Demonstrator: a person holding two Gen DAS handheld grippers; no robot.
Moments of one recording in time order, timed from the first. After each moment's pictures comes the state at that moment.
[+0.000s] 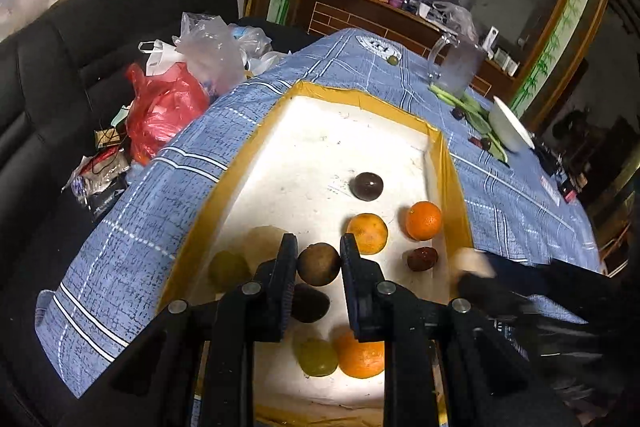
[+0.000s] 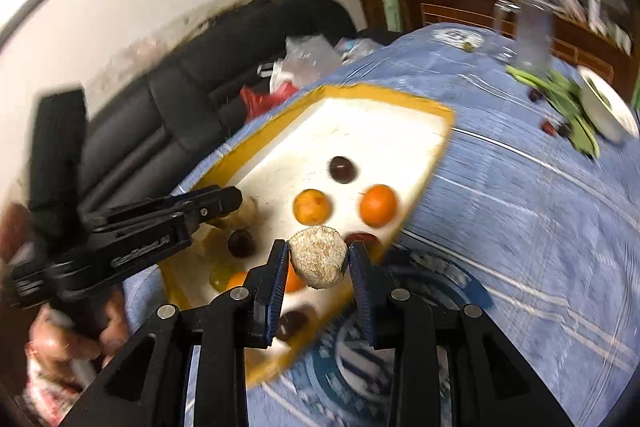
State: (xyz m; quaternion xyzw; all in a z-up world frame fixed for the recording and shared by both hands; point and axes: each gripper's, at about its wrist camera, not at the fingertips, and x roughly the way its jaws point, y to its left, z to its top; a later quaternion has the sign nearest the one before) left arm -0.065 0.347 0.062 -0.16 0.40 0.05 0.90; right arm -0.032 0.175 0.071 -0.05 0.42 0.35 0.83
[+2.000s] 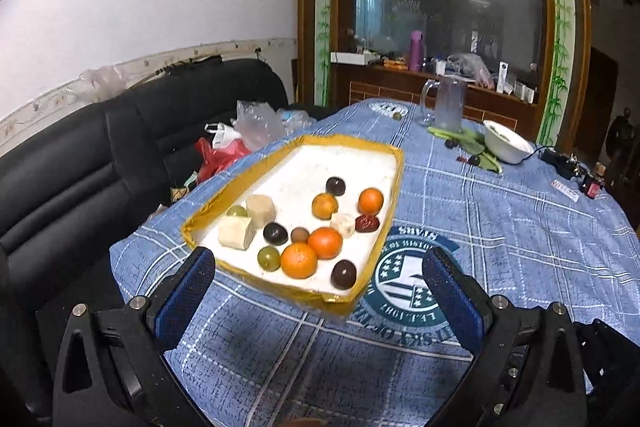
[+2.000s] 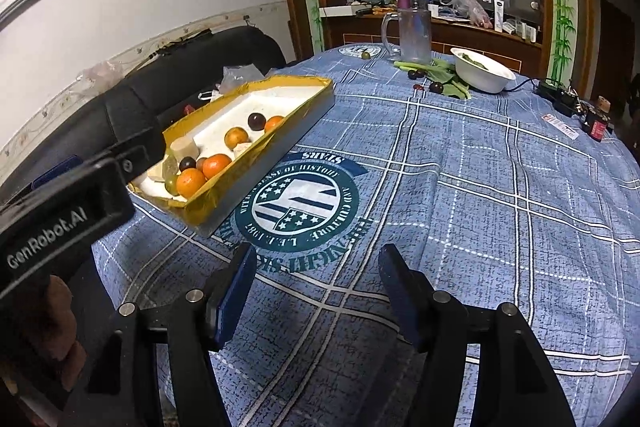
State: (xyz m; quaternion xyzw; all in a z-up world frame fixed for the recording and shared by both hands) left arm -0.183 0.198 0.091 -0.06 0.27 0.19 0.94; right arm -0.165 0.052 0.052 -0.02 0.36 0.23 0.90
